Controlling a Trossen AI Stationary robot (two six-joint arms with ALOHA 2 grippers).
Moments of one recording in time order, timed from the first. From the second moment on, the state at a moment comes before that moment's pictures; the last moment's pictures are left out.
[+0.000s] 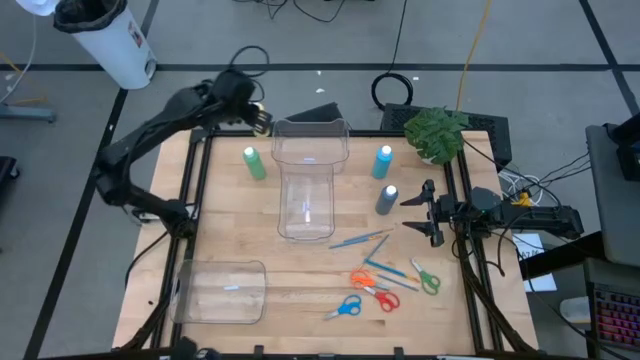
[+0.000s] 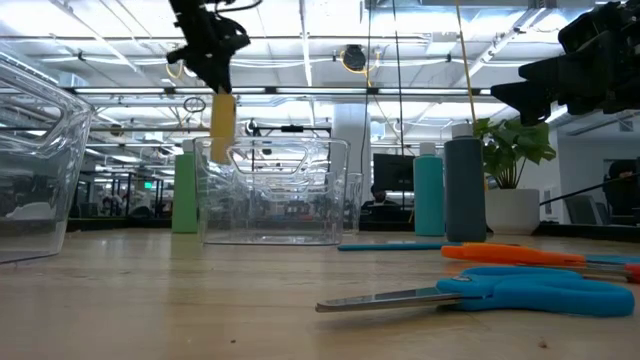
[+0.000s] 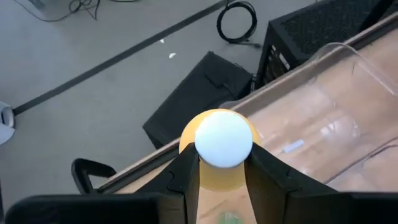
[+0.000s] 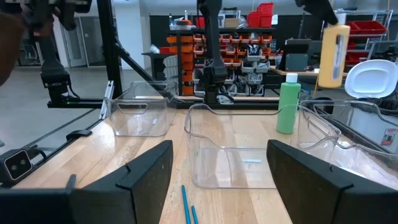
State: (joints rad) left arm 0.69 1.43 1.56 -0.96 -0.31 -0.20; right arm -0.05 0.04 0.02 0.07 -0.11 0.01
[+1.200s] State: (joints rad) left arm 0.73 1.78 1.59 -0.74 -0.16 -0.16; right arm -0.05 0.04 0.02 0.07 -0.11 0.01
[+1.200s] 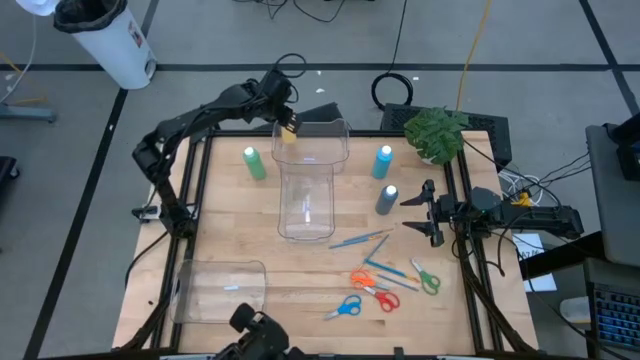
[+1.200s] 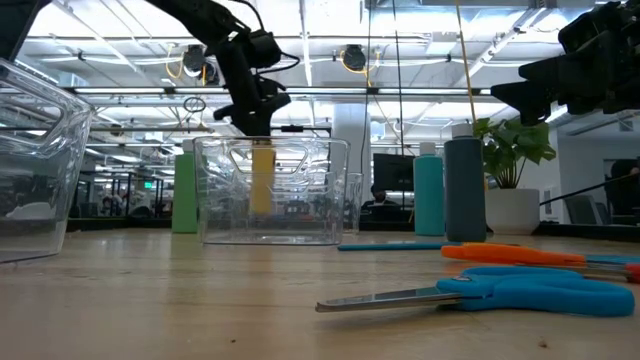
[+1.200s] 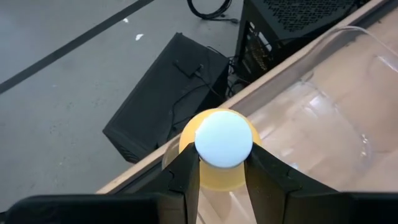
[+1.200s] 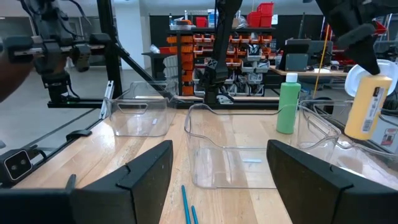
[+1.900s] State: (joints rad) left arm 0.72 1.79 1.44 -0.57 -0.18 -0.16; right arm -0.05 0.03 0.02 0.07 -0.11 0.01
